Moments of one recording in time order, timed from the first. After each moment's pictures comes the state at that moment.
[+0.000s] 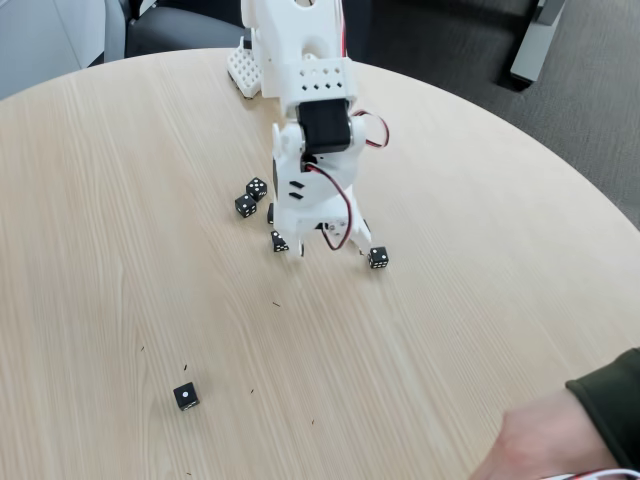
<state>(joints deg) -9.2 78.0 98.1 63.7 17.2</state>
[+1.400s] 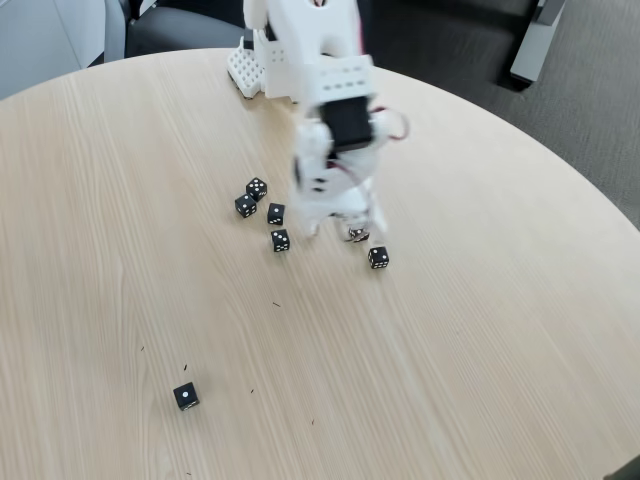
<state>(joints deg) -15.6 78.0 99.0 71.1 31.5</state>
